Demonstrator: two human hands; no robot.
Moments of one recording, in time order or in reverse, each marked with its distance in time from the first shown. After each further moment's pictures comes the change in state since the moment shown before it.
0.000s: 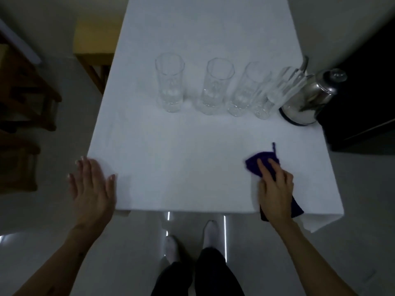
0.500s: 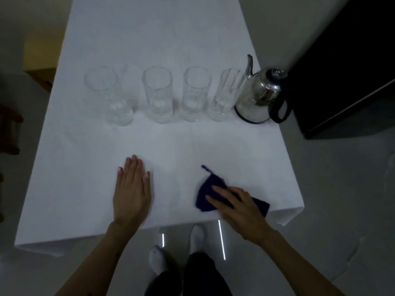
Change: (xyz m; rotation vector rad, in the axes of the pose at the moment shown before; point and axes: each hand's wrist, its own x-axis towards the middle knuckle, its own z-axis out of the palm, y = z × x) left_hand 0.011 0.176 0.050 -0.134 -0.028 0.281; right_hand -0.027 0.049 -0.016 0.066 -0.153 -0.585
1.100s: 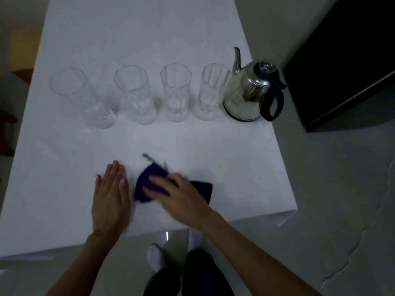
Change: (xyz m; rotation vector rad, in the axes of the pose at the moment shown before) left_hand 0.000 -0.002 0.004 -0.050 -0.009 -0.049; right_hand 0.111 -0.047 0.030 0.213 0.028 -0.082
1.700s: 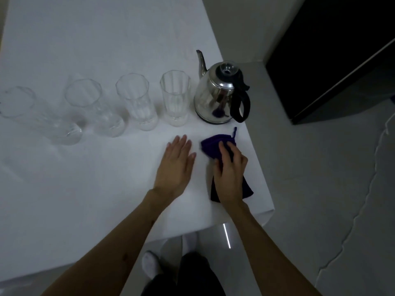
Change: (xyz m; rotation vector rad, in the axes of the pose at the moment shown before) left_hand 0.069 0.188 0.069 -0.094 -0.244 0.381; right_hand -0.058 0.117 -0.068 0.006 0.405 0.898
